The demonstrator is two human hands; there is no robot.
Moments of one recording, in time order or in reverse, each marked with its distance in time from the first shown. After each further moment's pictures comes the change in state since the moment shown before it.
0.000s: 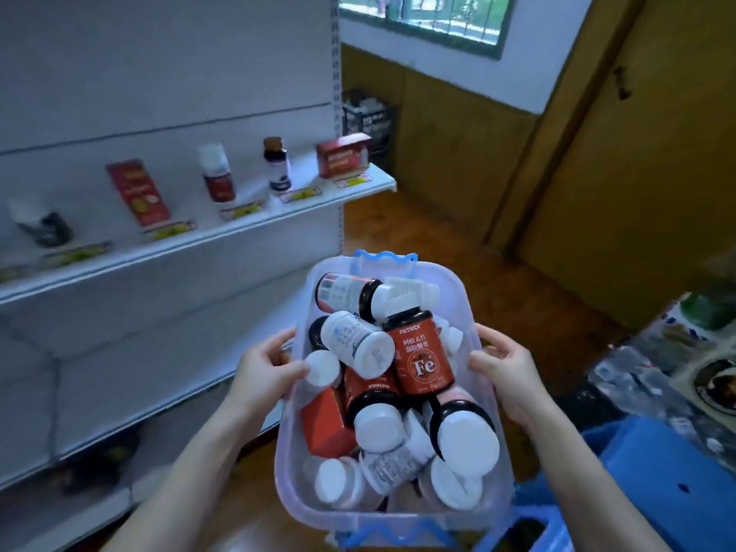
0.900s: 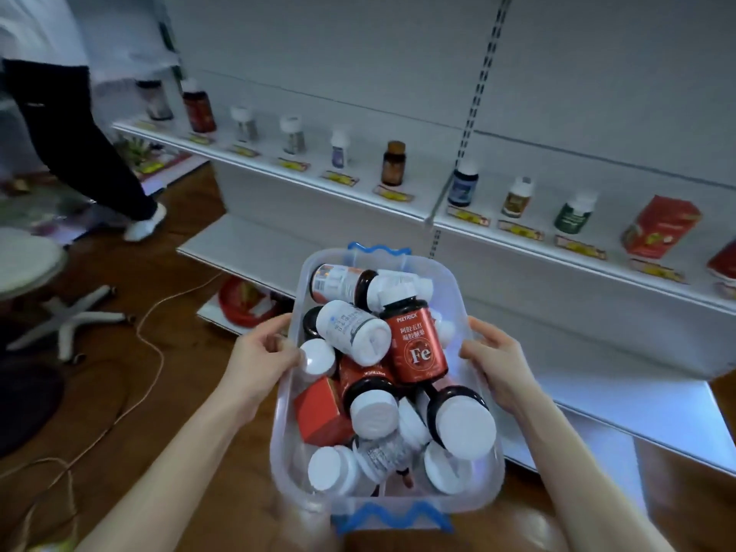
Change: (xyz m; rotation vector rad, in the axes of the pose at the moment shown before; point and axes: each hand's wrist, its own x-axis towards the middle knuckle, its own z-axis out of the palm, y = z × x) left_hand -0.300 -0.115 -0.404 -0.128 1.001 -0.037; right_hand -0.202 0.028 0.487 -0.309 -0.873 -0.049
